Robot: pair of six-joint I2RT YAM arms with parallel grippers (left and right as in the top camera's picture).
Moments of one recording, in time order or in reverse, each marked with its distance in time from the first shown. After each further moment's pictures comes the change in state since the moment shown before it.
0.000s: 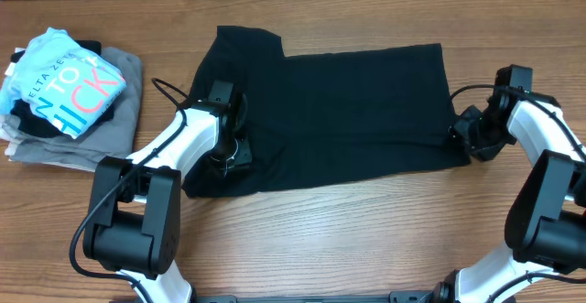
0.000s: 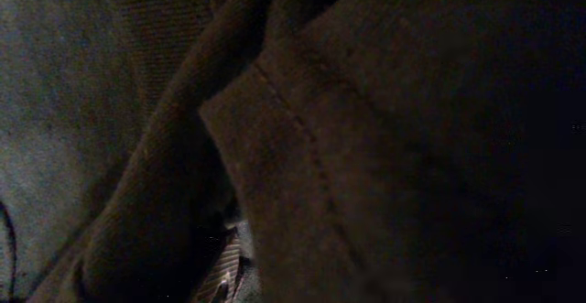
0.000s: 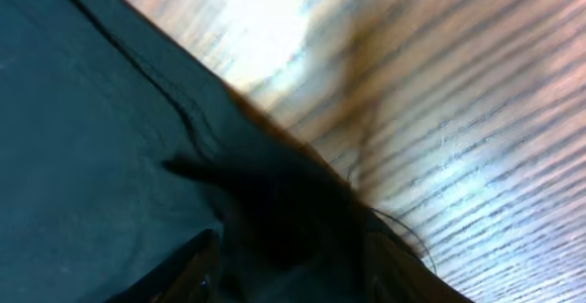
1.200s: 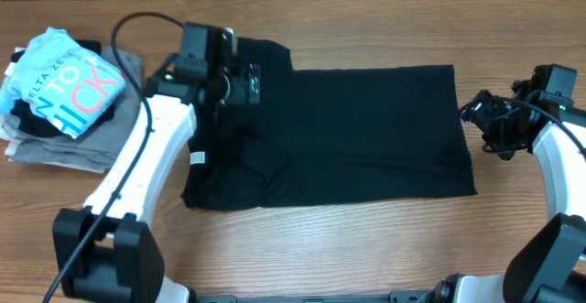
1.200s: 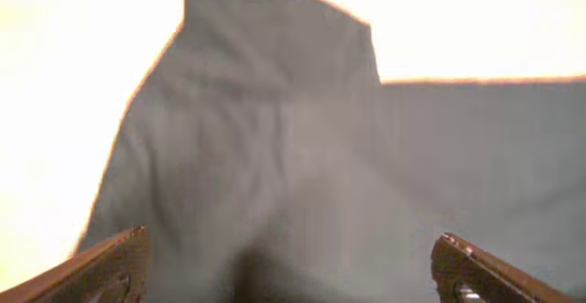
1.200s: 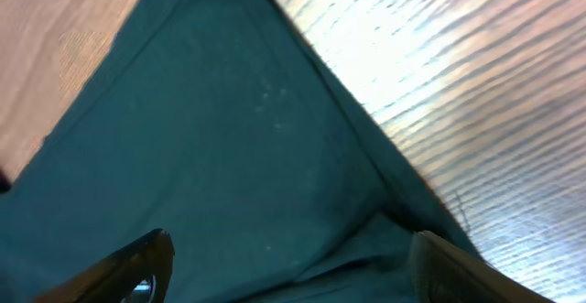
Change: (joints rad) left arm 0.058 -0.152 0.270 0.199 0.031 0.216; right arm -0.070 -0.273 -0.029 0.002 -0.175 -0.087
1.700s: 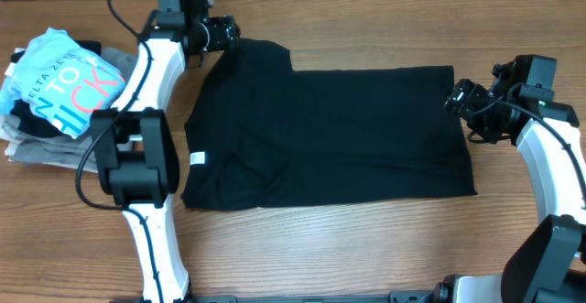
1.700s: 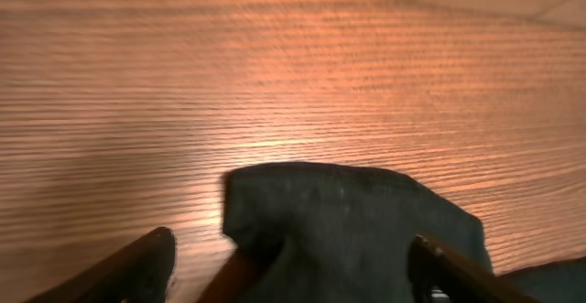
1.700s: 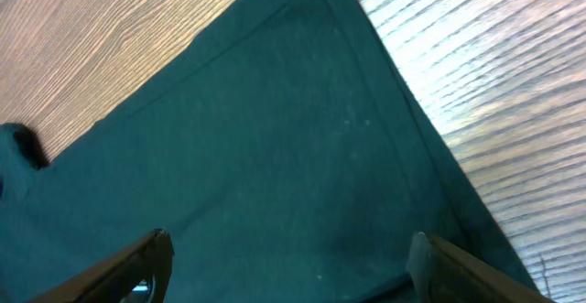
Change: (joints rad) left arm 0.153 0.594 0.481 0.203 0.195 0.061; right arm 0.103 0.000 0.000 0.111 -0.006 -0.024
